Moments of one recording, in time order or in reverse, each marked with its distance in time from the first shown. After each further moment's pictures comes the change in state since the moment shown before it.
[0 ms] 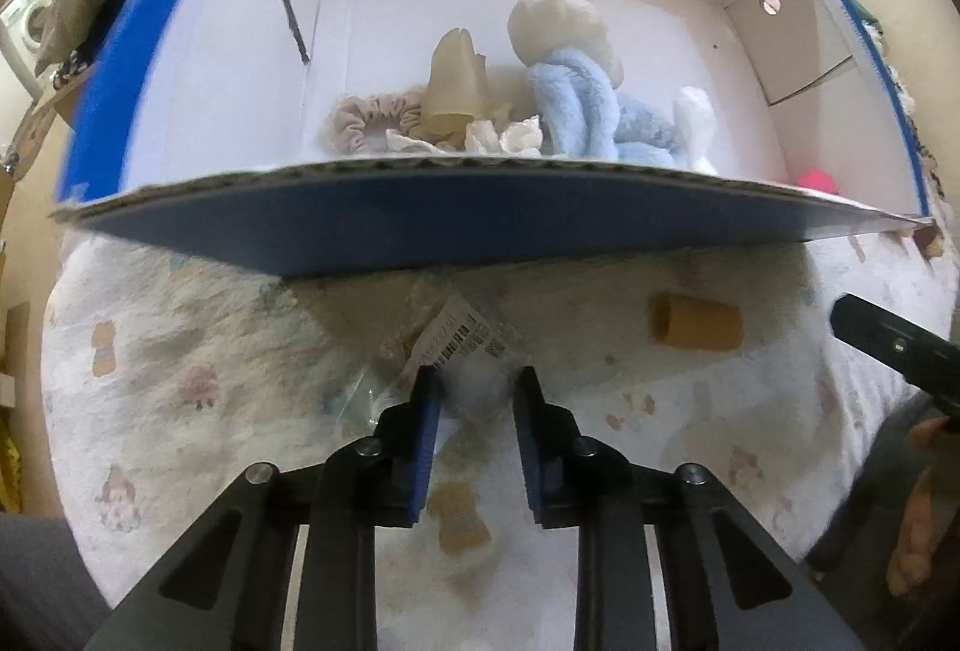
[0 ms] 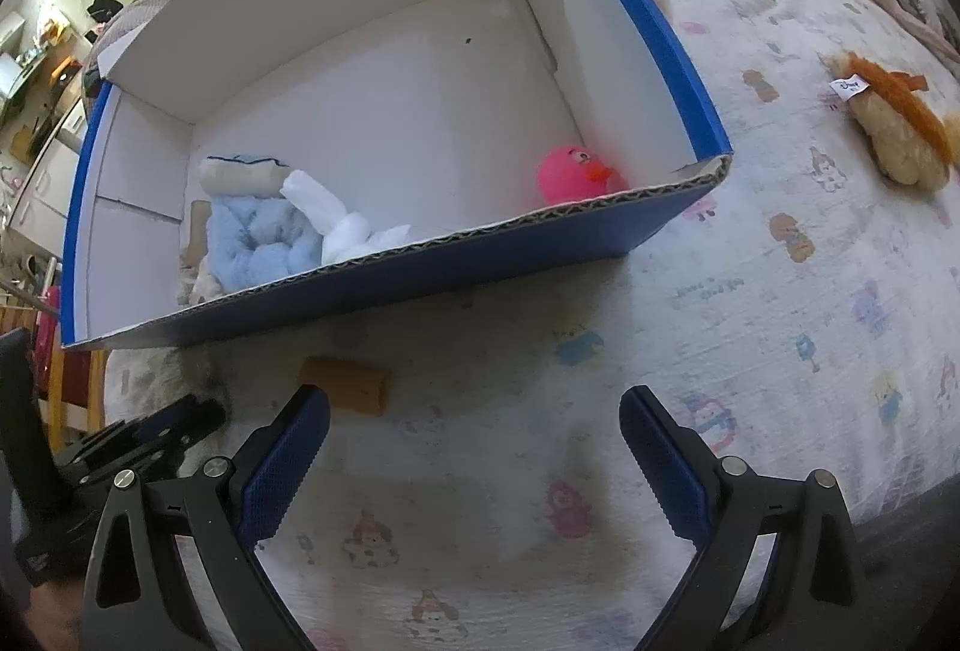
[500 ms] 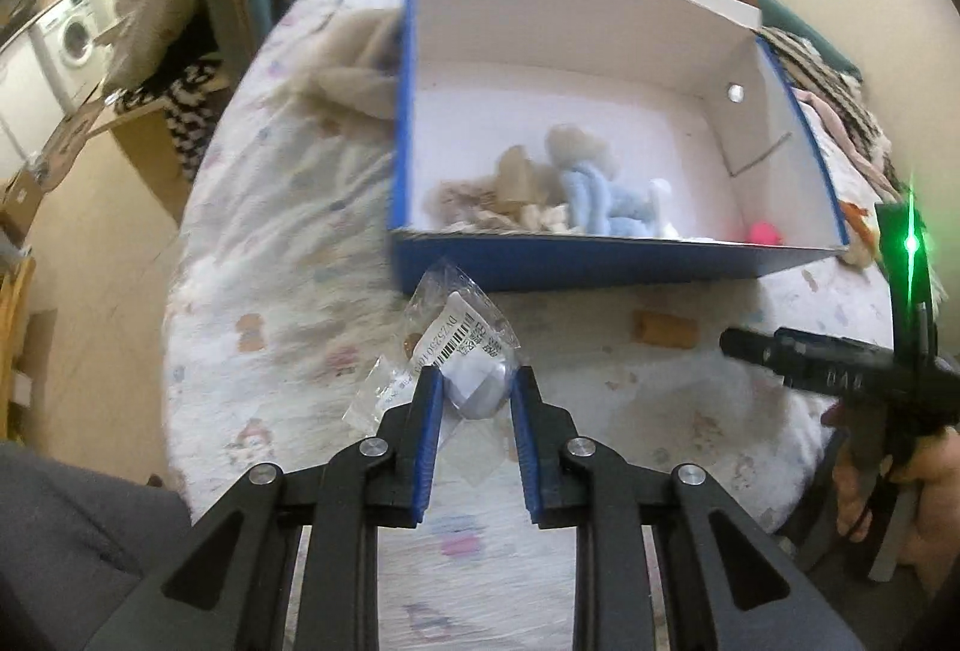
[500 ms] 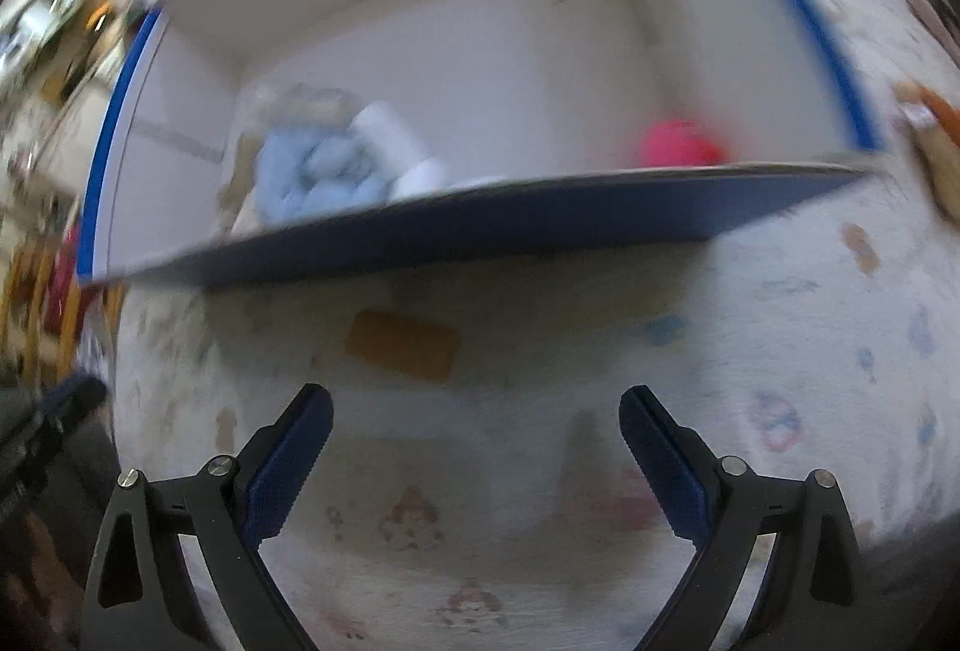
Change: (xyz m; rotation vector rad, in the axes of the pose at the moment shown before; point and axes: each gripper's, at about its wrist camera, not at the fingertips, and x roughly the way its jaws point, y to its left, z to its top) left arm -0.105 0.020 -0.031 -0.016 -0.157 0.007; right arm 0.016 0.034 -0.009 -0.146 0.078 0.046
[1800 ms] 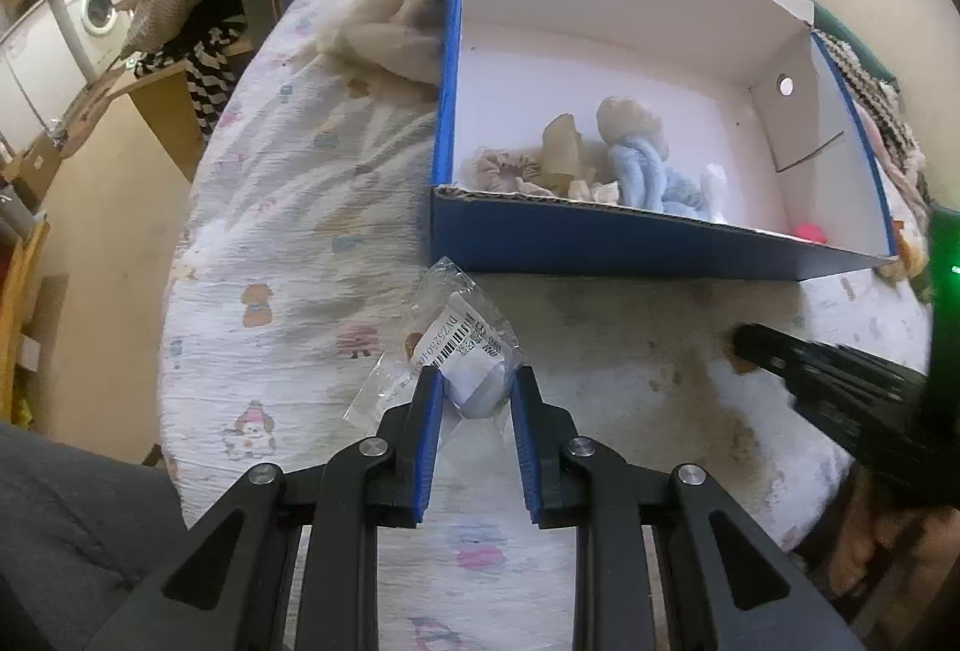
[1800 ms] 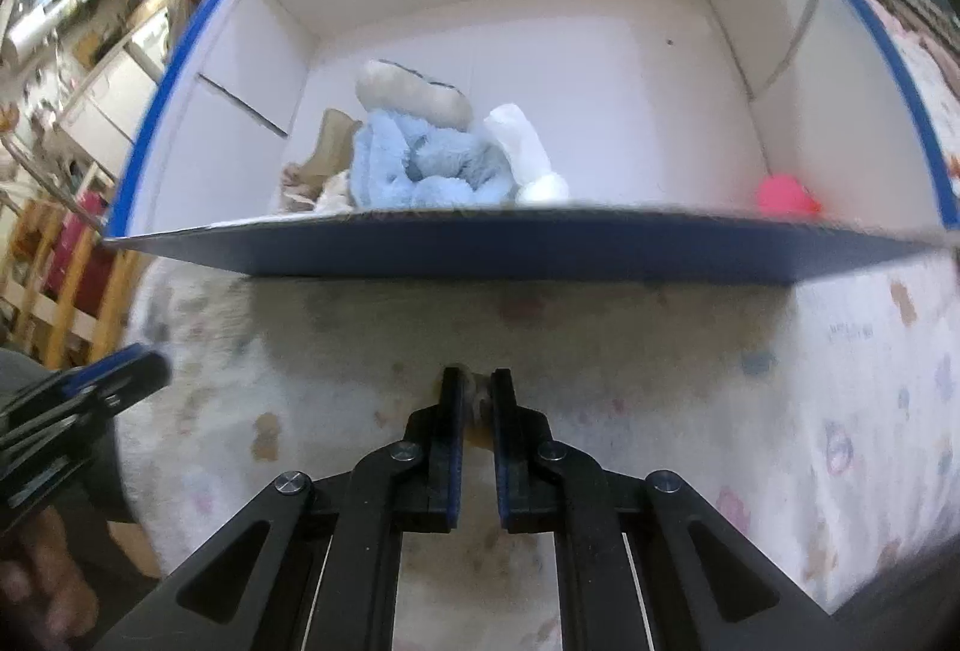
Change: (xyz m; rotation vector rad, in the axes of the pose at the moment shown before) left arm 0.026 0.018 -0.008 -0.077 0.051 0.050; right arm -0.015 0.038 -0.007 -0.068 -0.075 0.025
